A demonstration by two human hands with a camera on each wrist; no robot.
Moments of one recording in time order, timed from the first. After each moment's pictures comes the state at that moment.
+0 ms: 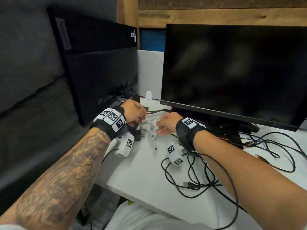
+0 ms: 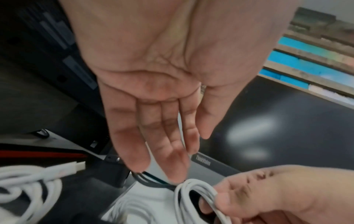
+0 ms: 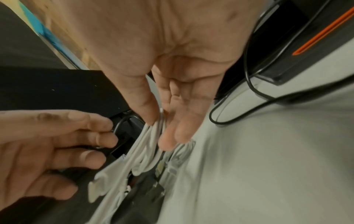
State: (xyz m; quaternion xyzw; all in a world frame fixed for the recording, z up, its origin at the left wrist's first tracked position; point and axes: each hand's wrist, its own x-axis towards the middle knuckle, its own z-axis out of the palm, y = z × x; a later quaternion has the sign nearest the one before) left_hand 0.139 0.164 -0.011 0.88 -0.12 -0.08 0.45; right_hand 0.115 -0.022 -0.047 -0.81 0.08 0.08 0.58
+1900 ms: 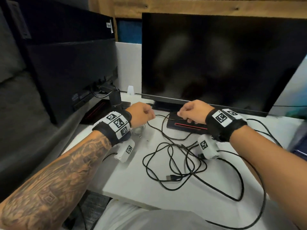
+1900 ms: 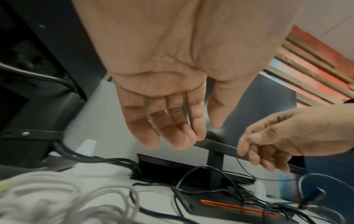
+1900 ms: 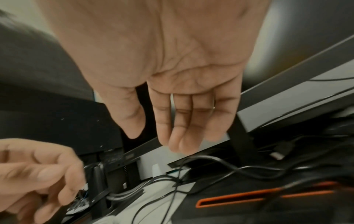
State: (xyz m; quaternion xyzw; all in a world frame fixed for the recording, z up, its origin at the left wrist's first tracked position) left_hand 0.112 0.093 -0.027 0.89 -0.28 -0.04 0.35; right_hand 0.037 -0.139 -0.004 -0.95 0.09 -0.02 0.30
